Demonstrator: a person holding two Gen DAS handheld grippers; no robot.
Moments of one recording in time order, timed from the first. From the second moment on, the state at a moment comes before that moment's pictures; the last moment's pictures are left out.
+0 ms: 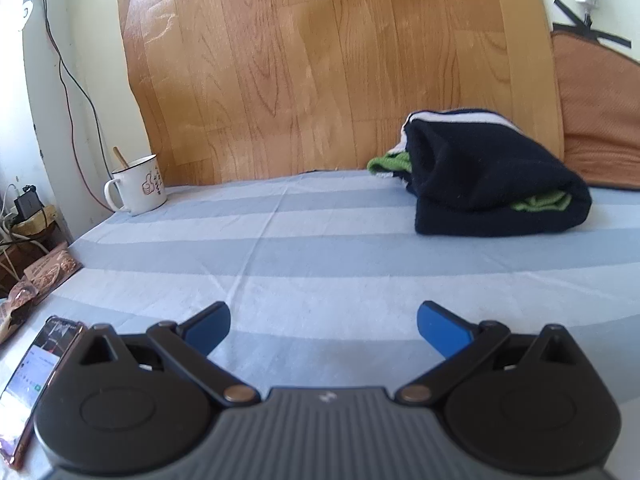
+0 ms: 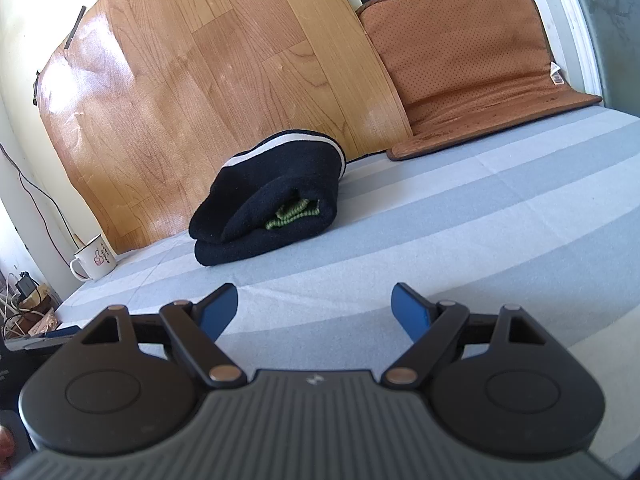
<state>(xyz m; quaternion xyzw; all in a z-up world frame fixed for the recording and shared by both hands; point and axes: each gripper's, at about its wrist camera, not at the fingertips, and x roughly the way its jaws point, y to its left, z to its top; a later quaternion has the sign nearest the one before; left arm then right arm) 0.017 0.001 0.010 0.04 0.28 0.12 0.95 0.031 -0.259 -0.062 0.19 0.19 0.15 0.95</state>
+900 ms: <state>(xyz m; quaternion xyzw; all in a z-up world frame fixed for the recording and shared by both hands) 0.014 -0.003 0.012 0.04 0.28 0.10 0.95 0.026 -0.251 -0.061 0.18 0.19 0.14 0.96</state>
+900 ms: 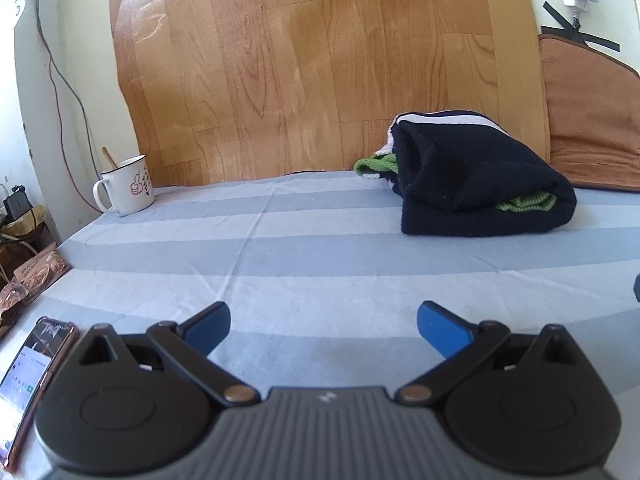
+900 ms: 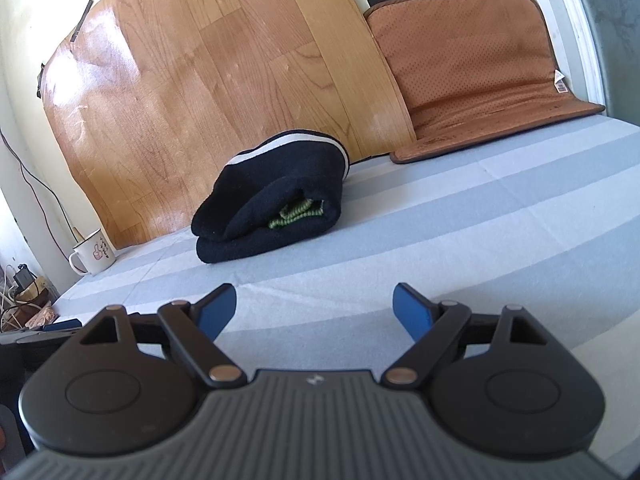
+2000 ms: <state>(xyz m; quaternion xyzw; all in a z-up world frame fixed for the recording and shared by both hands) 0.018 -0.002 0.005 0.04 0.32 0.09 0.94 0.027 -0.251 -0.062 0.18 0.19 0.14 0.95</state>
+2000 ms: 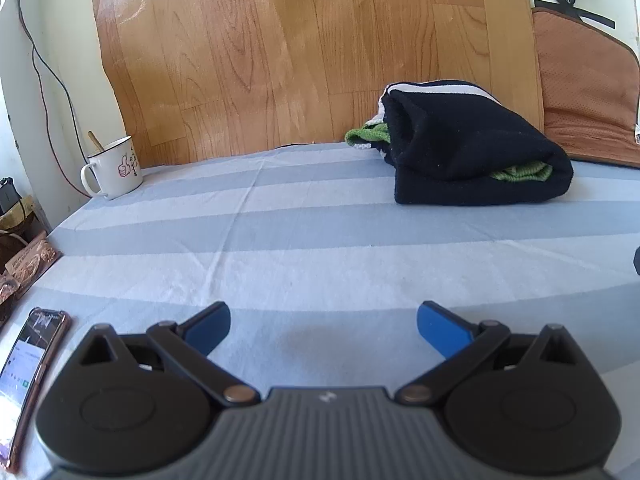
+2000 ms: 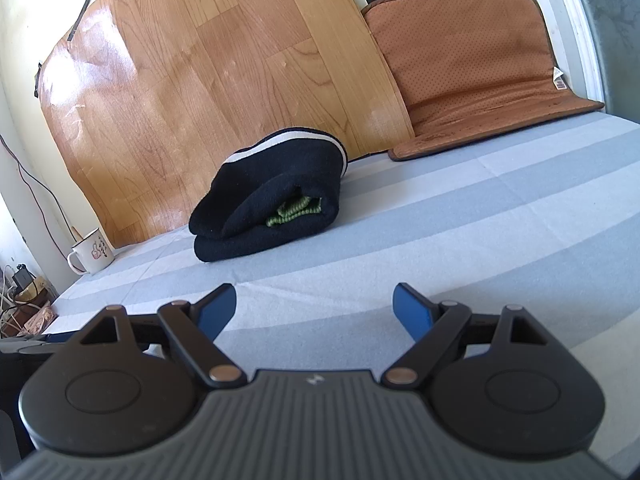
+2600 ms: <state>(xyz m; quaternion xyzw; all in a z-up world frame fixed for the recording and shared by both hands) 0.021 -0.003 0.003 0.04 0.34 0.09 0.94 0.027 -0.251 -0.063 0.18 0.20 0.14 0.95</state>
